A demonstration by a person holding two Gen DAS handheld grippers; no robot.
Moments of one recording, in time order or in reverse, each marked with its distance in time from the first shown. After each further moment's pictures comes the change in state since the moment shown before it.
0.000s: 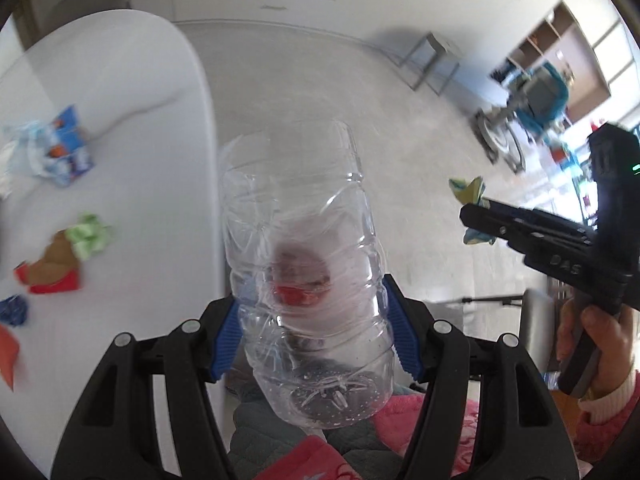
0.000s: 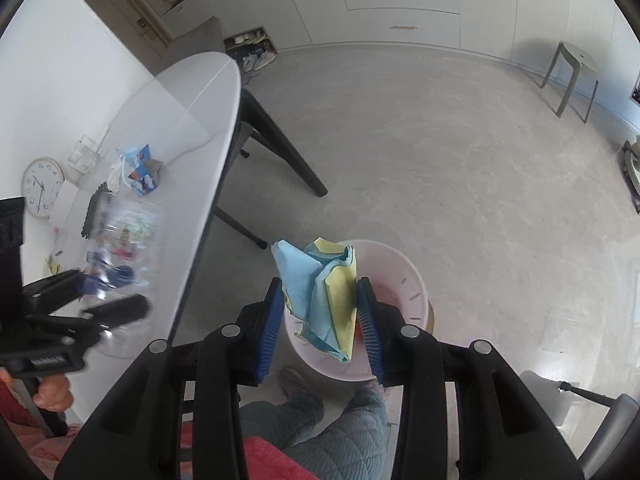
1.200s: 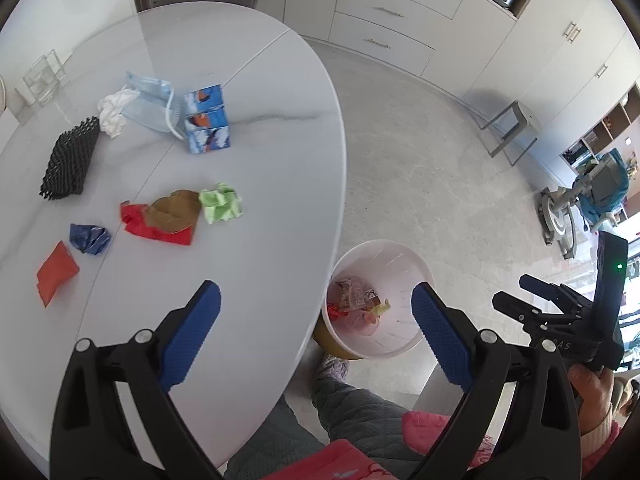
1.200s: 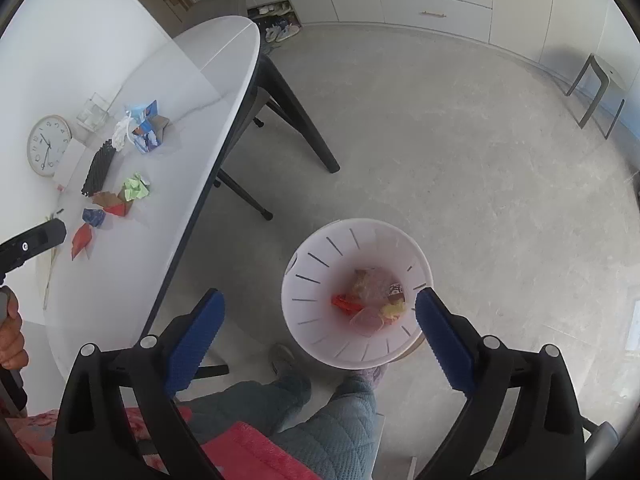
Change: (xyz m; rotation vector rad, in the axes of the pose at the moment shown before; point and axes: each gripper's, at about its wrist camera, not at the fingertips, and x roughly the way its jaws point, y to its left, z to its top) left arm -0.068 0.057 -0.027 -0.310 -0.142 0.215; right arm 0.030 0.015 -0.006 -0.114 0.085 0.026
